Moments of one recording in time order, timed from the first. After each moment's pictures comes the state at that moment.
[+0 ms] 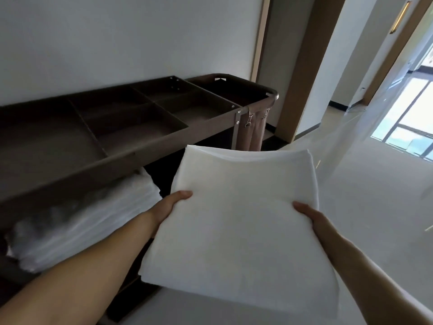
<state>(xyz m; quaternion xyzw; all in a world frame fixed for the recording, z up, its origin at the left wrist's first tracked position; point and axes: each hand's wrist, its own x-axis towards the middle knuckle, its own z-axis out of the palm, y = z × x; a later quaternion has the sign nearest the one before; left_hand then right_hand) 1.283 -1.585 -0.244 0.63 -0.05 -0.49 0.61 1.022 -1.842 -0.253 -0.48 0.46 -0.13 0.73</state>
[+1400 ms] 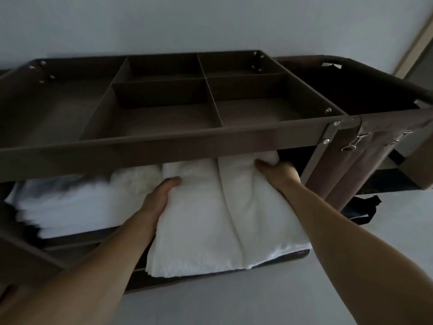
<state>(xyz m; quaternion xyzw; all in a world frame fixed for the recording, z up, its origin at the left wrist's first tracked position) 1.406 -1.634 -0.345 0.65 0.23 -0.15 0.71 1.414 -1.938 -0.306 -0.86 0.25 0.00 0.44</state>
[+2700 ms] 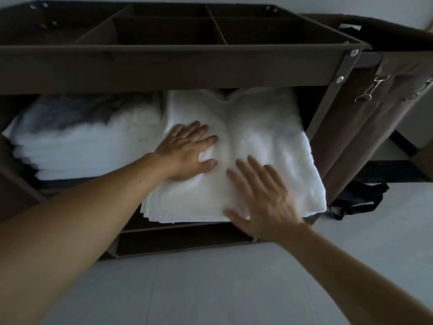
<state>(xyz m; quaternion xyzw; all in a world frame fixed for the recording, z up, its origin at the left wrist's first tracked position) 1.380 -1.678 -0.339 0.97 -0.24 -0.02 -0.07 1.268 -1.899 -0.398 -0.92 -0.25 -0.29 0.03</state>
